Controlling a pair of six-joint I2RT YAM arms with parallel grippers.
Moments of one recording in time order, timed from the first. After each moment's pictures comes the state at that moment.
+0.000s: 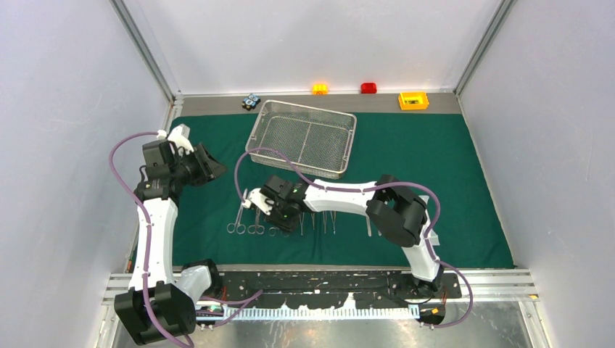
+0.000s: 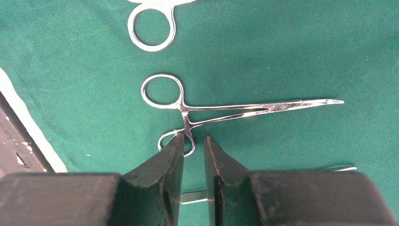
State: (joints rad) left arm 0.22 1.00 0.91 -0.60 0.50 -0.29; right arm 1.10 2.05 1.47 -0.54 -0.15 -0.19
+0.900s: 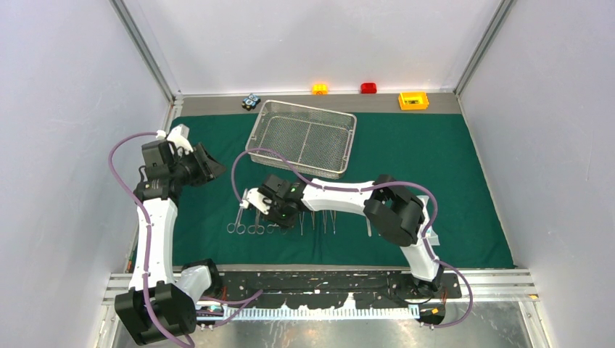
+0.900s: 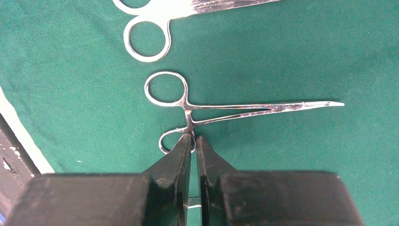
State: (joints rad) left arm 0.23 1.00 0.91 -0.60 0.50 -0.29; right arm 1.10 2.07 1.50 -0.55 -0.14 -0.24
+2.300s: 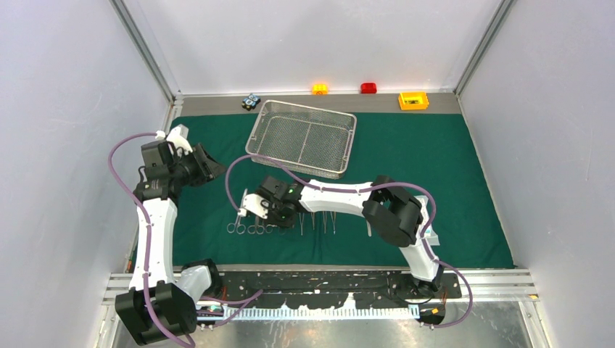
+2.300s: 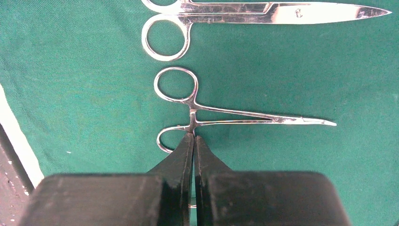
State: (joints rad) left arm 0.24 1.00 0.91 -0.60 0.51 -0.29; right arm 1.11 2.08 1.52 -0.57 -0.15 -0.39
